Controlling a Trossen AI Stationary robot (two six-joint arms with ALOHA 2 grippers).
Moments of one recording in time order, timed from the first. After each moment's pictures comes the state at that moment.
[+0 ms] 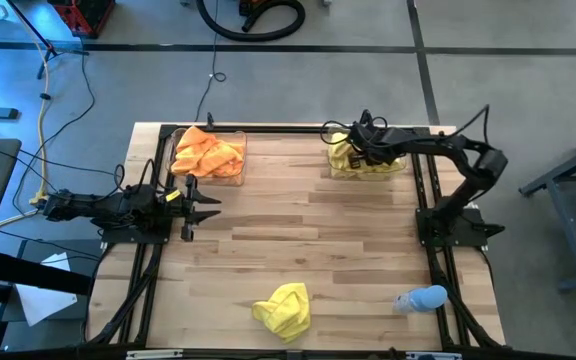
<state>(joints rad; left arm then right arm) -0.07 0.01 0.01 0.03 -0.12 0.10 -0.67 1.62 0.91 -0.67 0.40 0.65</state>
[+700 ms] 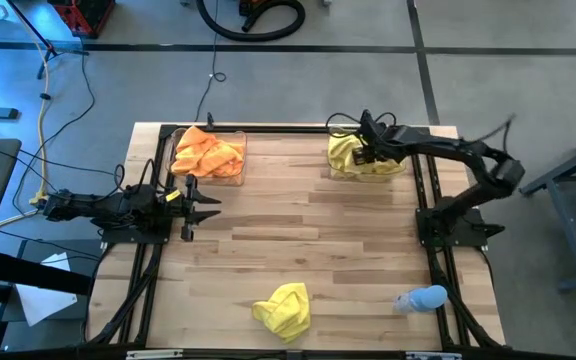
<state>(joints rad) -0.07 0.01 0.01 0.03 -0.12 0.10 -0.69 1.50 0.90 -0.69 0.38 0.60</state>
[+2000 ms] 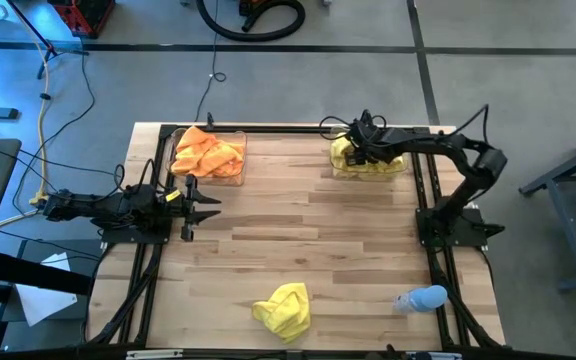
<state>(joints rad) -0.07 0.01 0.01 0.03 -0.12 0.10 -0.69 1.63 0.91 -0.59 0.36 0.66</state>
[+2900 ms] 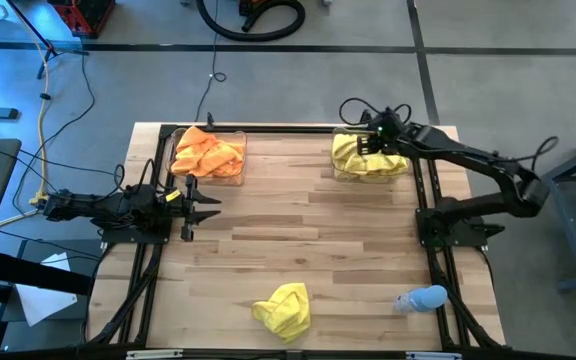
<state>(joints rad) -0.07 0.01 0.01 0.03 -0.12 0.10 -0.68 1.24 0.90 -0.65 0.32 0.66</state>
